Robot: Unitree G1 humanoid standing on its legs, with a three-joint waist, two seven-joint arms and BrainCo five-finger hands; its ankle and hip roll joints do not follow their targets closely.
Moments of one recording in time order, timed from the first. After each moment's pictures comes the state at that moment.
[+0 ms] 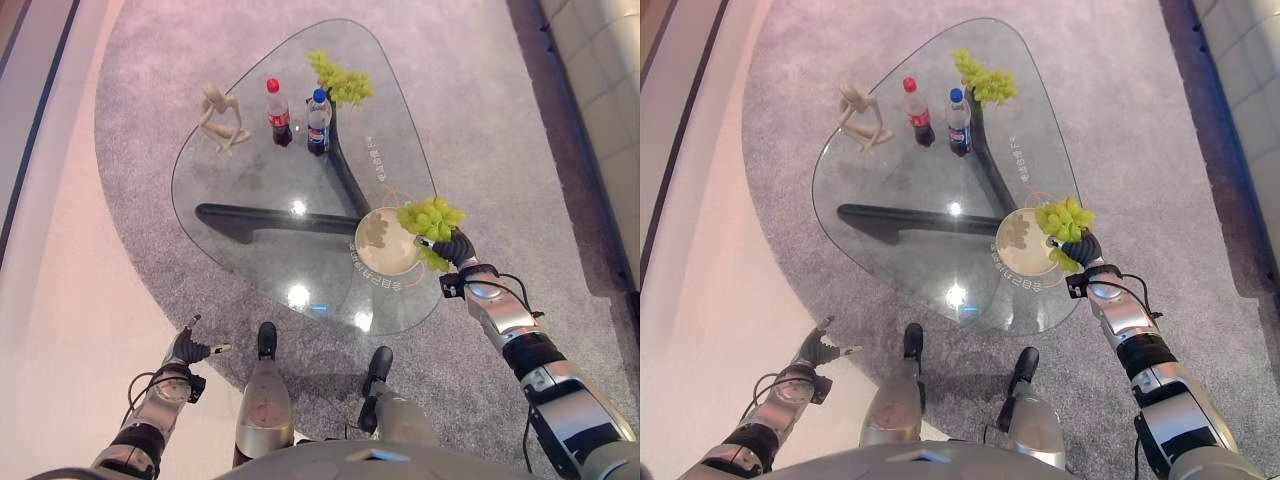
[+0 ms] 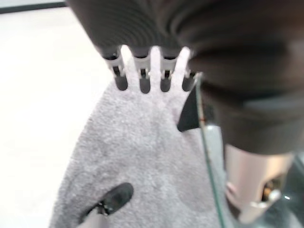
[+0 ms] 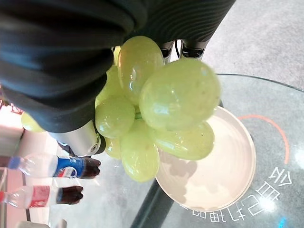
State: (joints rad) left arm -0.06 0.44 -0.22 0.90 0.07 -0.14 0.26; right arm -0.42 -0.52 0.32 0.59 0.24 0.03 -0.16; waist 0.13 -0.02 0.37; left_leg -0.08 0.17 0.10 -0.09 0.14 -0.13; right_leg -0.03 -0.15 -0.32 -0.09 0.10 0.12
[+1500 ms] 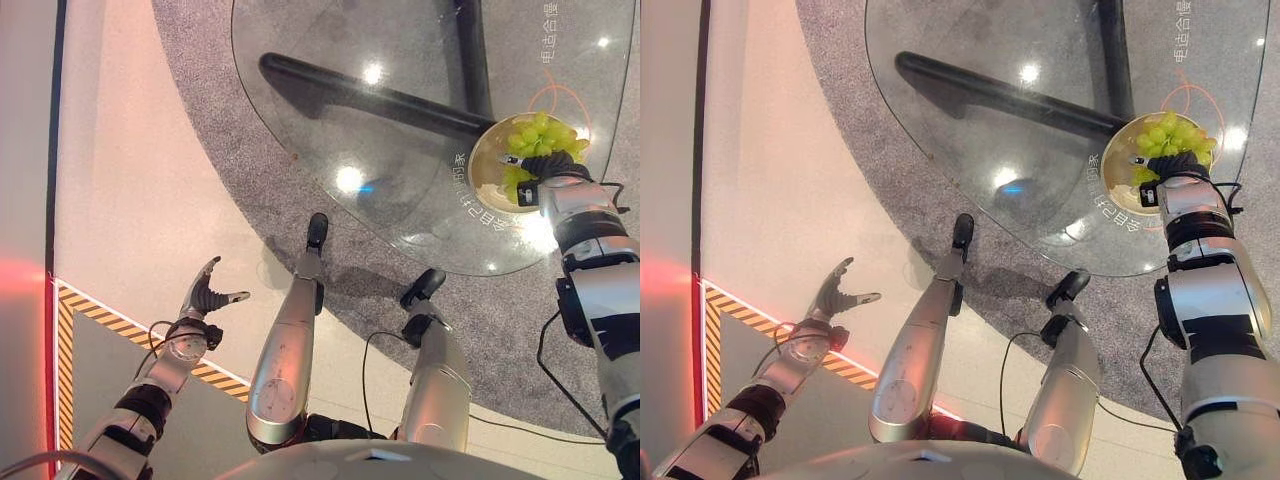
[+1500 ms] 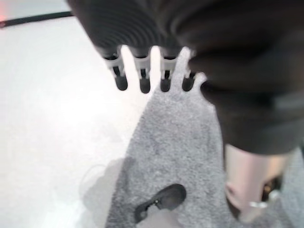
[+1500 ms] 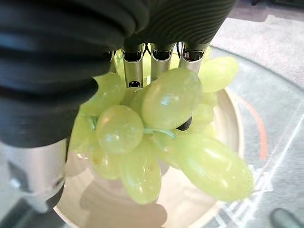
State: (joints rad) left arm -0.18 0.52 -0.38 0.72 -0.05 -0.18 0.31; right arm -1.05 -0.71 0.25 1.20 0.14 0.39 -0.10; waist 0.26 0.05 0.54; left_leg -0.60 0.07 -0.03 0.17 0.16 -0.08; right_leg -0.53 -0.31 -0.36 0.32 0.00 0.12
